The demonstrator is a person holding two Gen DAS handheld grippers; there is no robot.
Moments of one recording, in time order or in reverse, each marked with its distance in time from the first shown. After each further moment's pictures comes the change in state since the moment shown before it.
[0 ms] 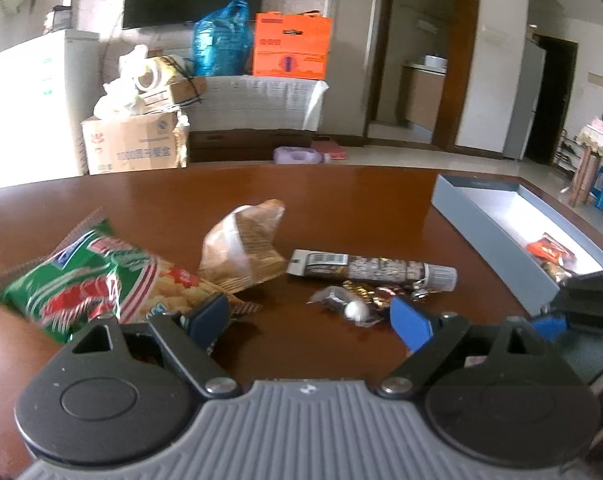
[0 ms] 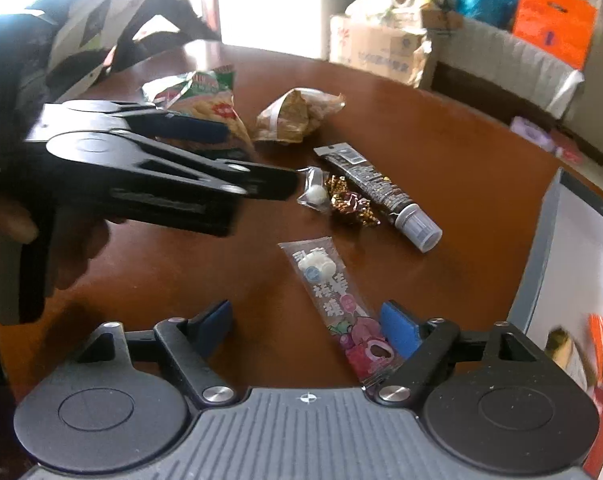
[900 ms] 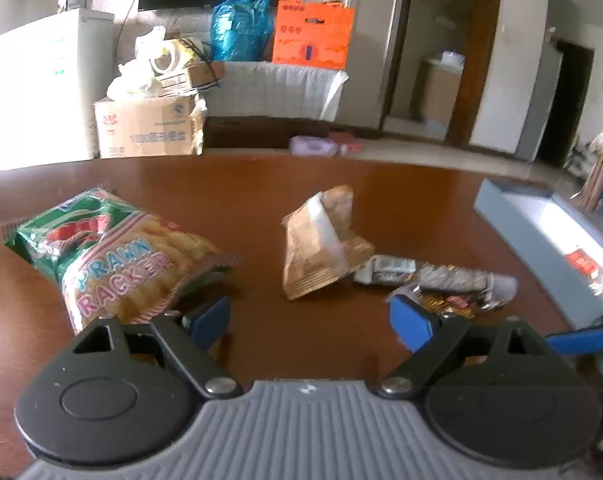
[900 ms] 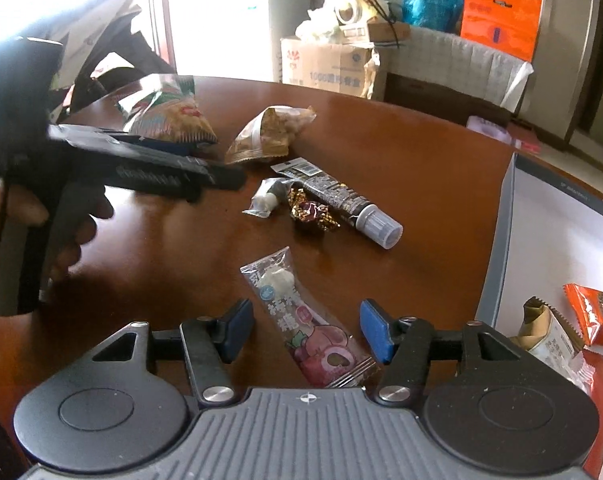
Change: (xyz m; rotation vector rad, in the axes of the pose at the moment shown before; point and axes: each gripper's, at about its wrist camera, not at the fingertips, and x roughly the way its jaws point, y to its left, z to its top) left arm 0.020 0.047 0.006 -0.053 0.025 -0.002; right arm 0.001 -0.008 -0.003 0.093 -0.055 -0.062
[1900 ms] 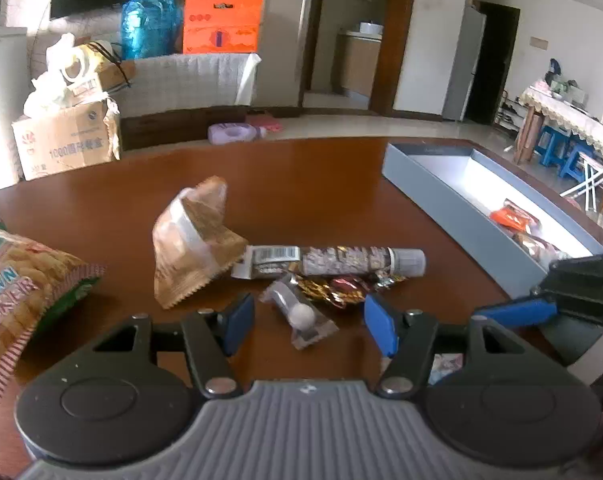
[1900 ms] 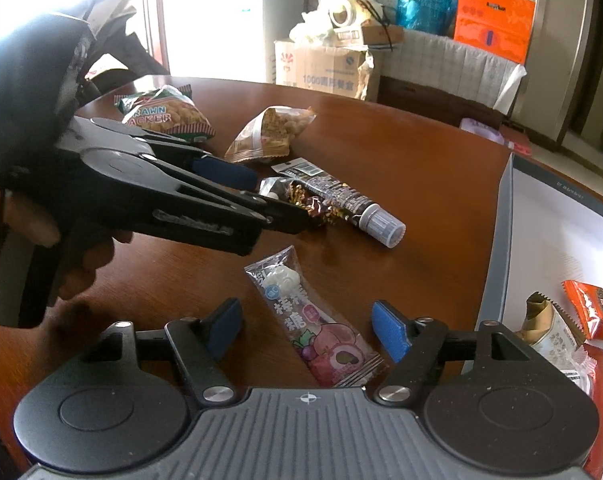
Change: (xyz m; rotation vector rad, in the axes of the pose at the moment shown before) left arm 0.028 -0.048 0.004 0.151 0.068 -0.173; right arm -0.001 0.007 -0.003 0.003 -0.008 -0.020
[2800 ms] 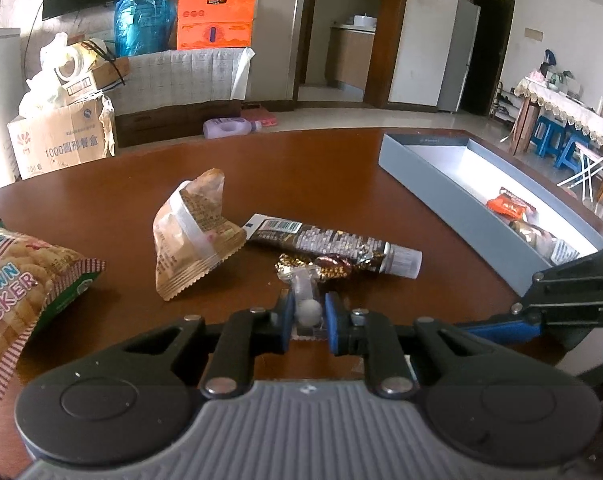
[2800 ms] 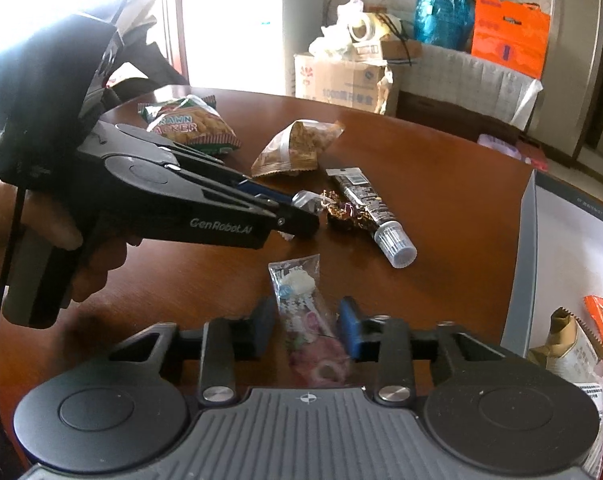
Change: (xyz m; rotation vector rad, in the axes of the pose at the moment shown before) left arm -0.005 -0.001 -0.004 0.021 0.025 -0.016; right arm -0.003 0.011 -0.001 -0.030 -0.042 0.053
